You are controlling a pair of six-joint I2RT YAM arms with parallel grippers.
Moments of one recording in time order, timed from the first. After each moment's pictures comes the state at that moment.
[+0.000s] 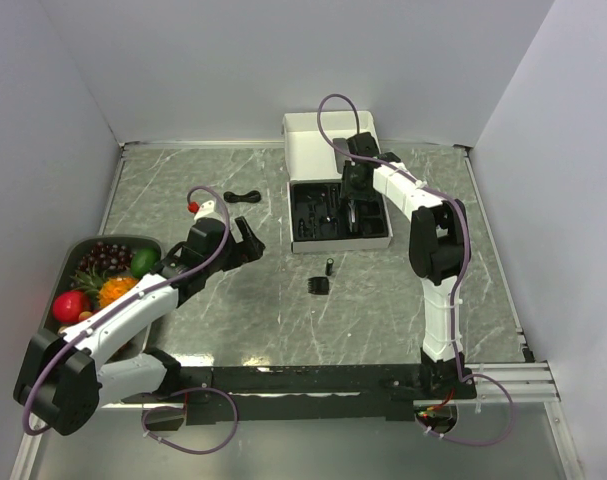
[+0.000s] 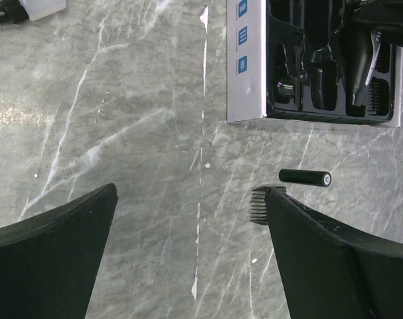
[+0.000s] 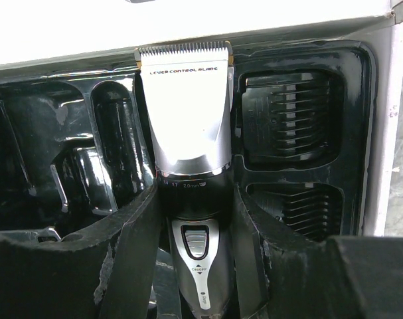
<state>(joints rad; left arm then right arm) -0.53 1.12 0.69 -0.16 -0.13 -0.76 0.31 2.16 1.82 -0.66 0.10 0.37</state>
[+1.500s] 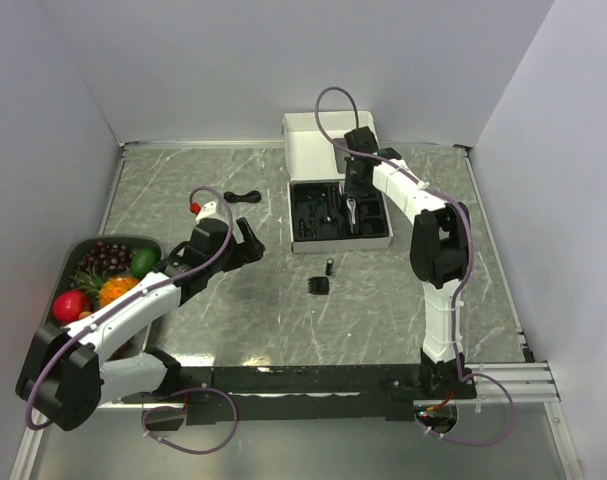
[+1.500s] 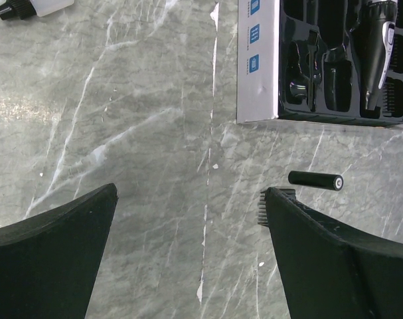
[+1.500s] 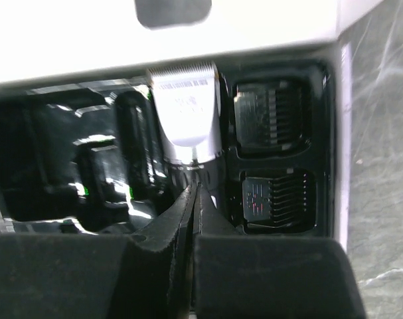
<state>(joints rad) -0.53 1.15 0.69 -0.16 -0.15 -0.76 0.33 2.12 1.87 -0.71 0.18 0.36</state>
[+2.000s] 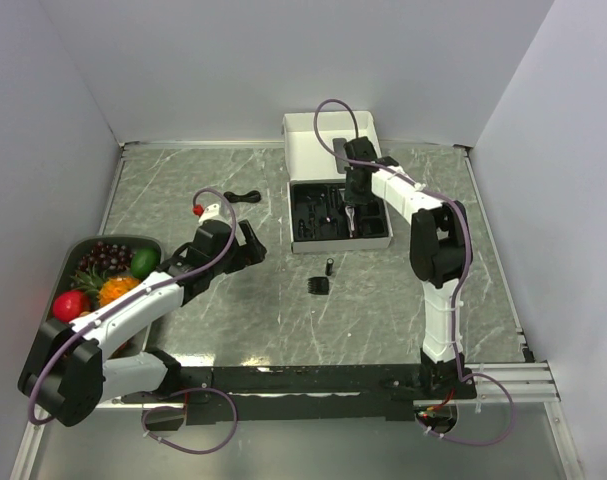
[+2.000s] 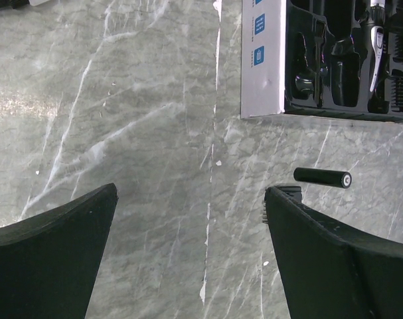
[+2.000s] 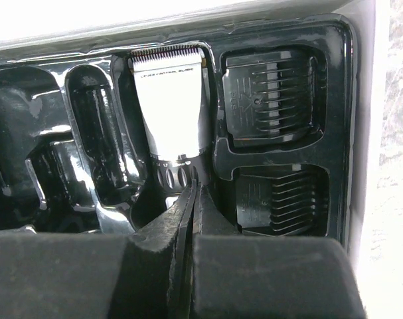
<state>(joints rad) -0.54 1.17 0.68 -0.14 -0.15 -0.76 0.33 2.13 1.76 -0.65 0.17 0.37</state>
